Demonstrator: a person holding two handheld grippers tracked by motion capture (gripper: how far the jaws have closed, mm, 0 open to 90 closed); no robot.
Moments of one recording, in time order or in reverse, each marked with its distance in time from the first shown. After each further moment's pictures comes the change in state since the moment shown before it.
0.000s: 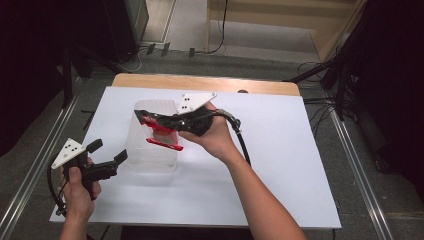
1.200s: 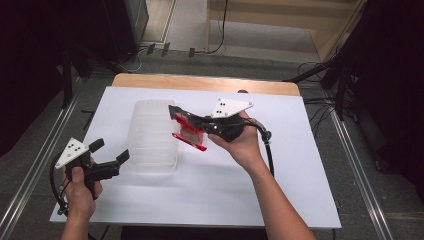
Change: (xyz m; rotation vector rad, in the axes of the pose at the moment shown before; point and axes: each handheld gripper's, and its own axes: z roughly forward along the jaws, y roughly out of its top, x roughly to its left) left arm -0.004 0.001 0.003 0.005 0.009 0.018; right arm 0.000 -0.034 -0.066 -0.003 -0.174 0.064
